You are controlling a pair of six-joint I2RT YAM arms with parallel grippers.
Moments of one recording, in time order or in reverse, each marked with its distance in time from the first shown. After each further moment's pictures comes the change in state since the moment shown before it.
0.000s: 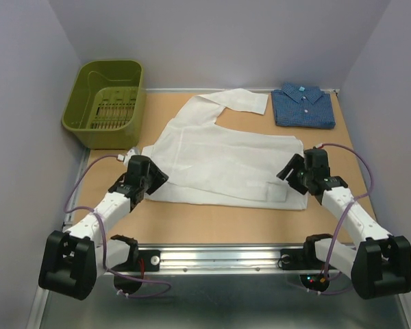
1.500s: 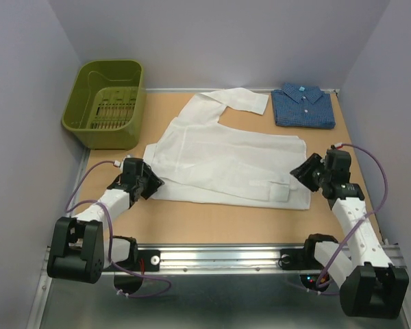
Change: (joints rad) left arm 0.149 0.133 -0.067 0.046 0.105 0.015; right arm -0.199 -0.157 0.013 -0.167 -0.066 -0.040
